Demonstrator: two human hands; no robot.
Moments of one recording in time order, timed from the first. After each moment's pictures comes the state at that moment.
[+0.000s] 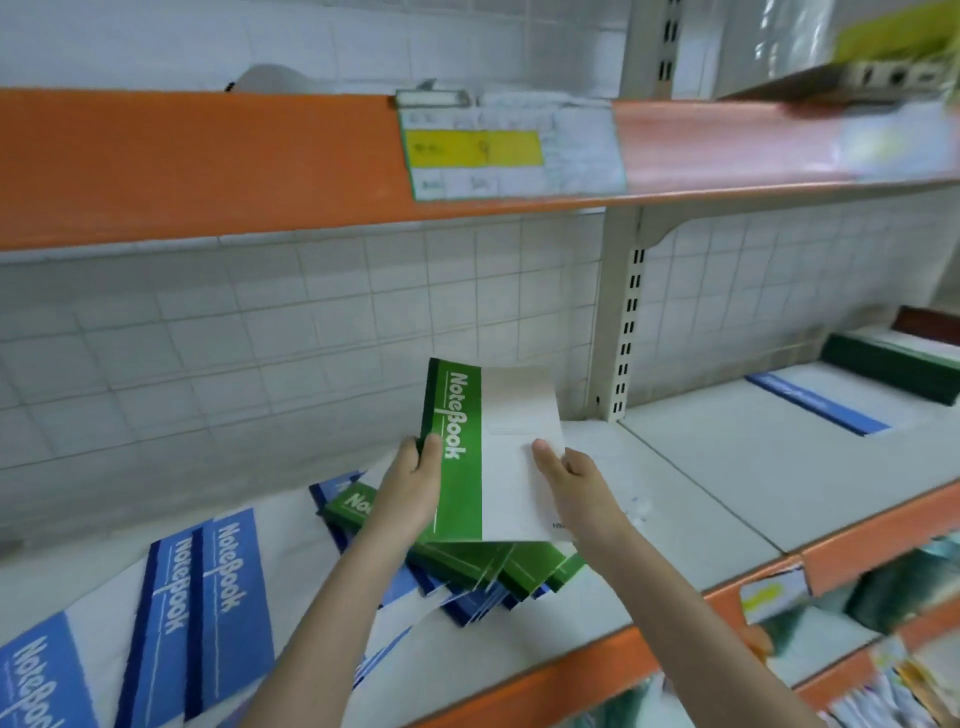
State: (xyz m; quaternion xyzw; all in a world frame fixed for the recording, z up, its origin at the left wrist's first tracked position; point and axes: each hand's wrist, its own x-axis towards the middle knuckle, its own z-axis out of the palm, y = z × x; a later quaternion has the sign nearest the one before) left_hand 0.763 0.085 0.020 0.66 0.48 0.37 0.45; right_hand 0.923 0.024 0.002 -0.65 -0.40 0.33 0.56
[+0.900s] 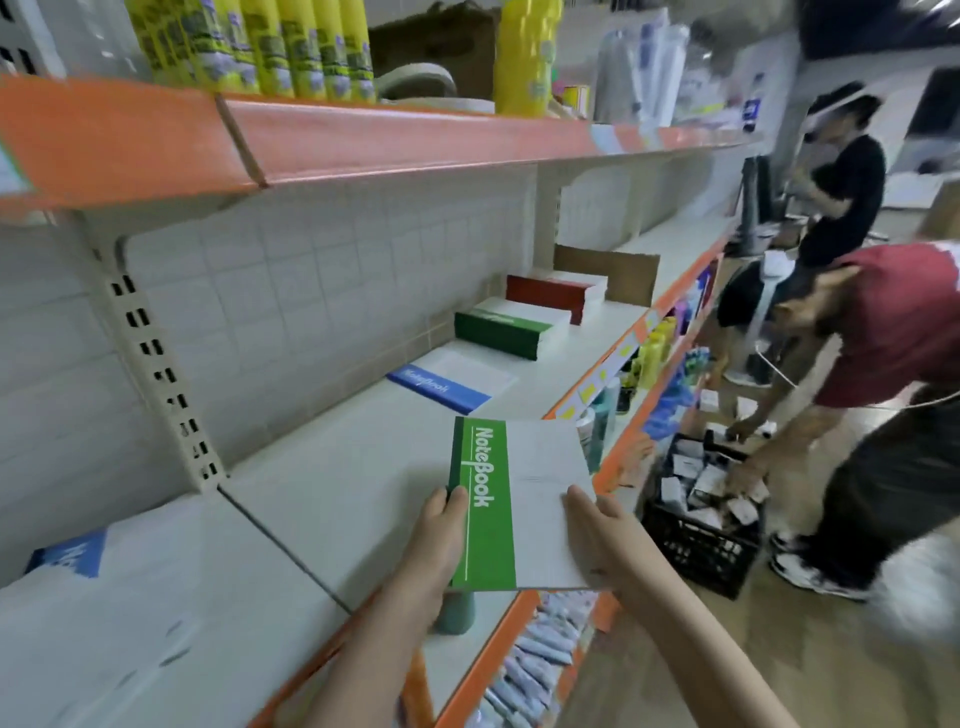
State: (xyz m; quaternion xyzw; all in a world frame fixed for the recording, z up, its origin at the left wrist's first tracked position) left_hand 1.150 -0.090 -0.013 0.64 0.33 0.15 0.68; right_hand 1.245 -0.227 -0.031 -0.79 -0.09 0.17 0.58
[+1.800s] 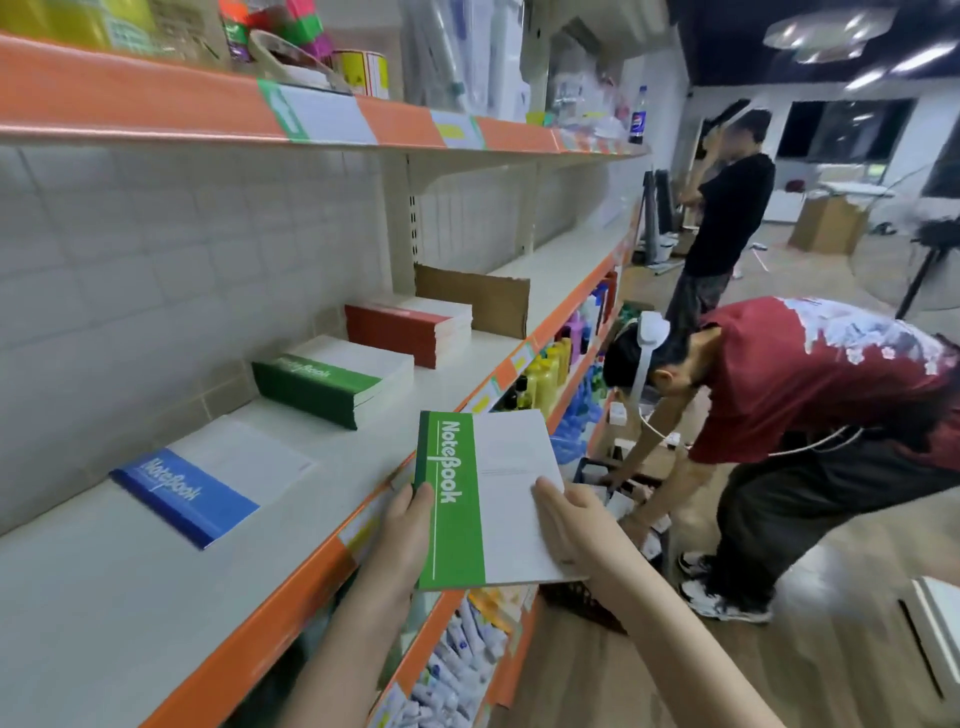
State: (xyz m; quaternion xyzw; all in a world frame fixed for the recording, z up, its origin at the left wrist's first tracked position) left_hand 1.435 -0.159 -0.029 0.66 0.28 0.14 0.69; right_hand 1.516 -0.312 -0.033 -0.80 -0.08 0.15 0.58
